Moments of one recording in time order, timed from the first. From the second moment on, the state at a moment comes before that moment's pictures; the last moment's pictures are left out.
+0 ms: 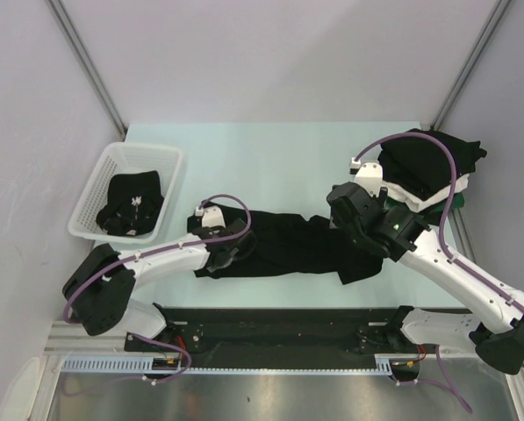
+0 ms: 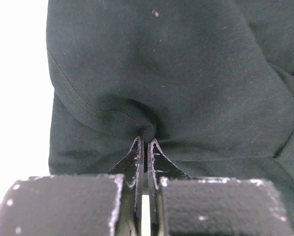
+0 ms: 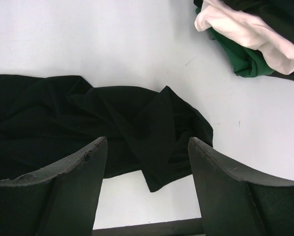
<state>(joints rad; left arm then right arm) -0.82 1.42 0.76 -0.67 -0.59 -1.09 0.83 1.12 1.19 -0.92 0.72 0.62</state>
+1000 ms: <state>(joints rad) -0.75 1.31 1.36 -0.80 -0.74 -0.57 0.83 1.21 1.19 -0.92 0.69 0.71</state>
